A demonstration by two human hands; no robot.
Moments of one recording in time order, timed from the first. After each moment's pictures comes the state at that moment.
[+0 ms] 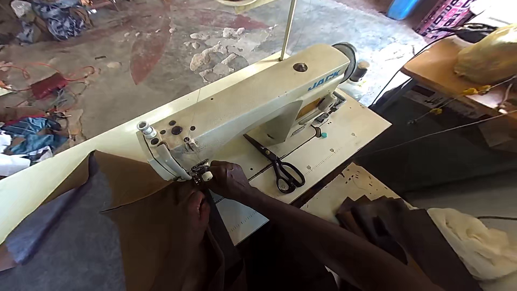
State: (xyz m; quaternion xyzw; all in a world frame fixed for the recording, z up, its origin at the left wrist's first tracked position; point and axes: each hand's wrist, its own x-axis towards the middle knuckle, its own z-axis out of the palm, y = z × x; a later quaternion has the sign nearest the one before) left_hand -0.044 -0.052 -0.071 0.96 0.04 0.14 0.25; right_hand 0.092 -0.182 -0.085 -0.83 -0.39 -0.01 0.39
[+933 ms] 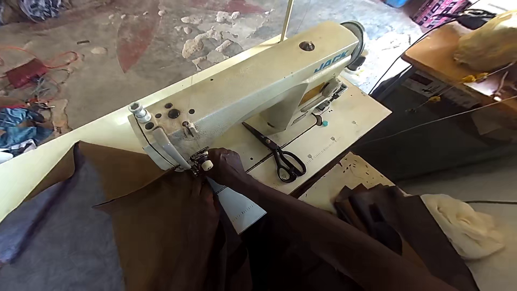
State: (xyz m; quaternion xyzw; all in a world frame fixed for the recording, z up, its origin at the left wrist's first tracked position) left_hand -0.039 -0.105 -0.047 0.96 0.06 0.18 0.18; right_hand 0.088 -0.171 -0.042 -0.90 -0.28 0.11 0.32
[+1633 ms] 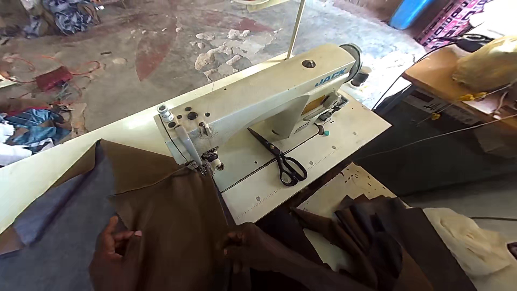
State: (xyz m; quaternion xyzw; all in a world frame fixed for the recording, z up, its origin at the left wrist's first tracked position) left_hand -0.176 0.048 -0.065 0.88 0.27 0.21 0.31; right_hand -0.057 -0.259 -0.043 -0.66 -0.24 0.46 0.54
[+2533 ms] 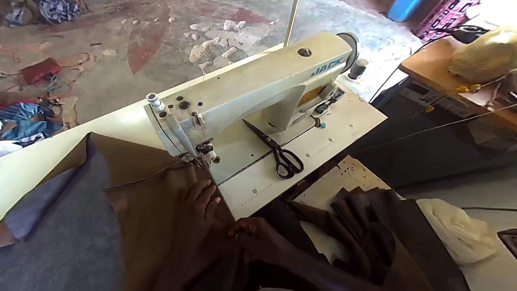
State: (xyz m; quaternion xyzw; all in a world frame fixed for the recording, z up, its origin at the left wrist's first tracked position) left_hand -0.078 -0.052 -0.093 0.96 -0.03 0.13 0.23; right_hand -0.070 -0.285 -0.066 -0.72 -0.22 0.36 0.55
